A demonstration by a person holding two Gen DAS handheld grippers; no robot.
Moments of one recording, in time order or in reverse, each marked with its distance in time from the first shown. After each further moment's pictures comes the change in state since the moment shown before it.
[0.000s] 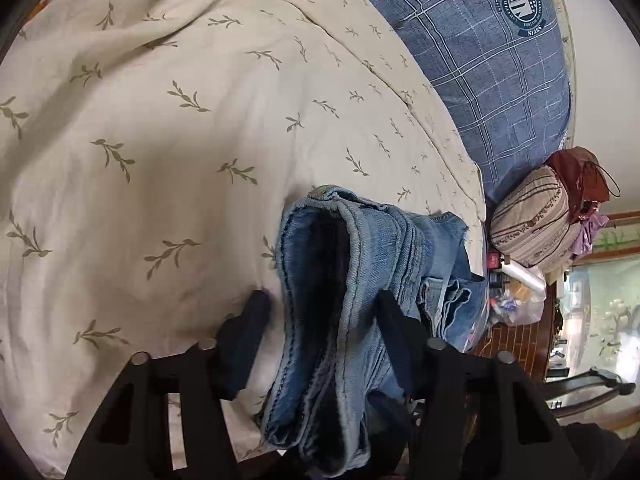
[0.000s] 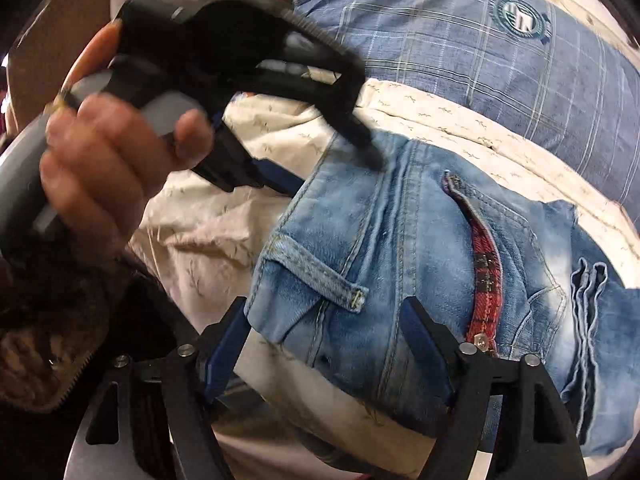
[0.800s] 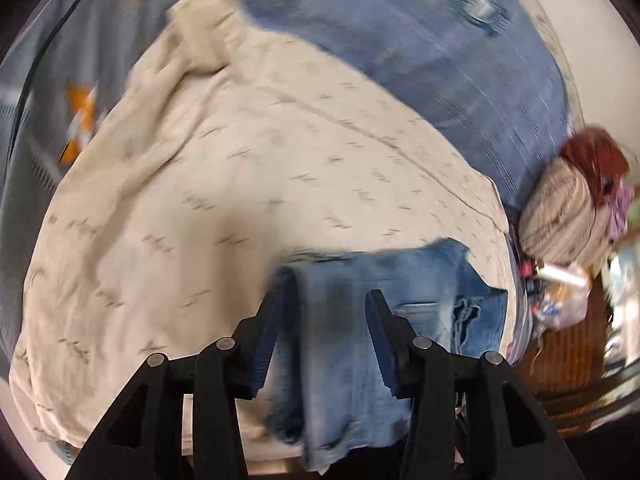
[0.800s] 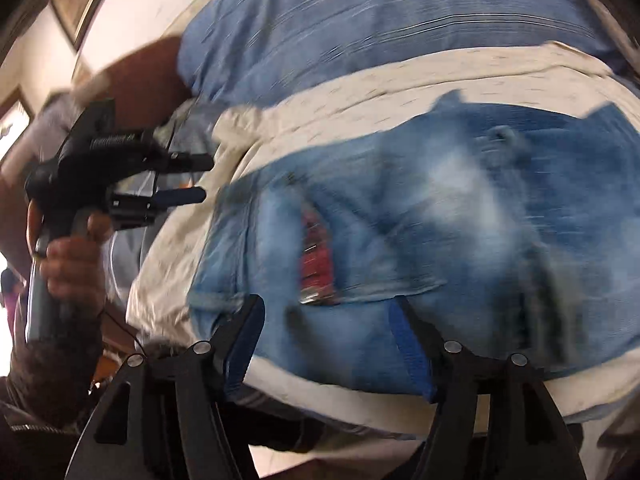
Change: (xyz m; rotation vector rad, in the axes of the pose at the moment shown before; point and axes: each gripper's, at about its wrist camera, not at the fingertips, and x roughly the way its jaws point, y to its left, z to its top) left arm -0.098 -0.070 -0.019 0.132 -0.155 0.192; right arm -0.033 -0.118 -0.032 0.512 -0.024 0.170
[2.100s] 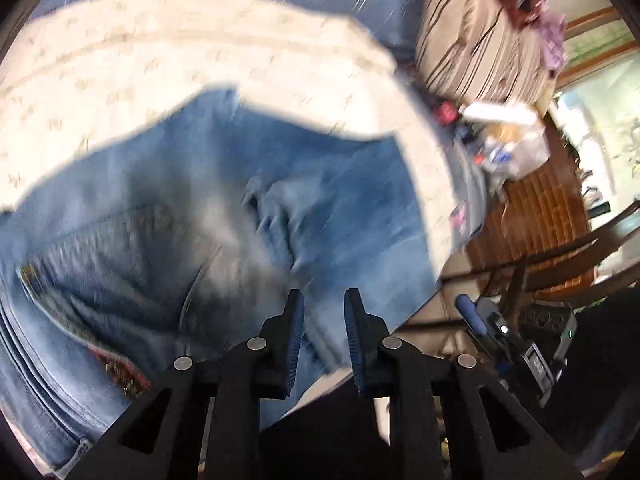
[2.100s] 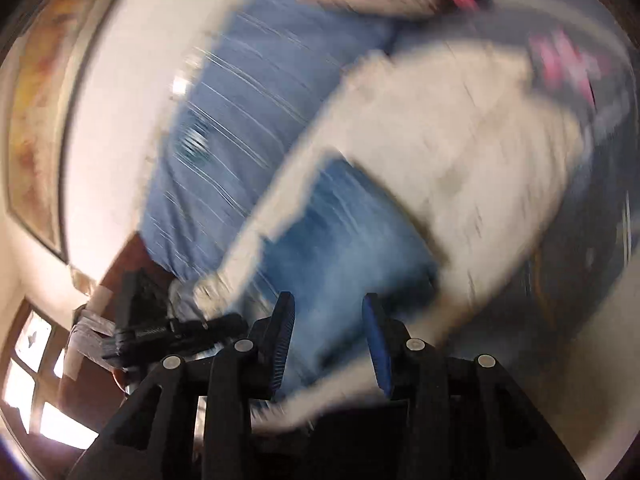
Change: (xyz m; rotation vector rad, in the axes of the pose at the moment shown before) left arm 0.119 -0.208 -0.085 0.441 0.298 -0.176; right arm -0.167 -0.217 -0.033 0.550 -0.432 0.105
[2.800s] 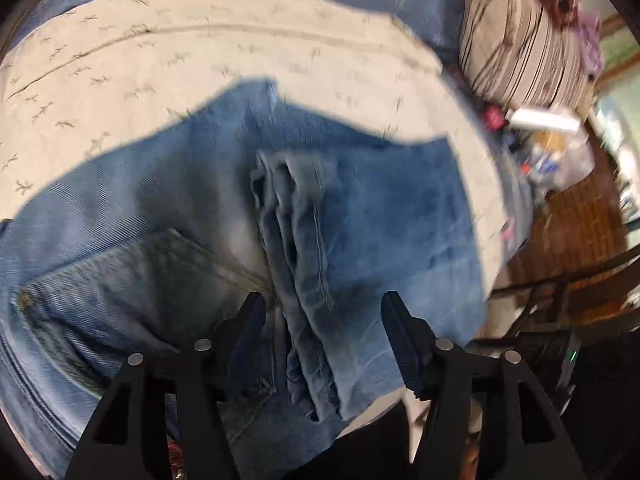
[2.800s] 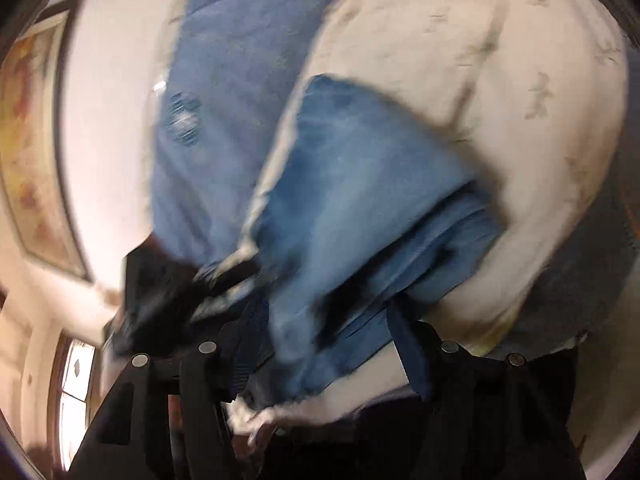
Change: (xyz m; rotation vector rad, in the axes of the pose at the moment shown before) left arm 0.050 0.023 -0.006 -0.026 0.046 0.168; right arm 0.078 -0.031 -0.036 0.269 0.208 0.029
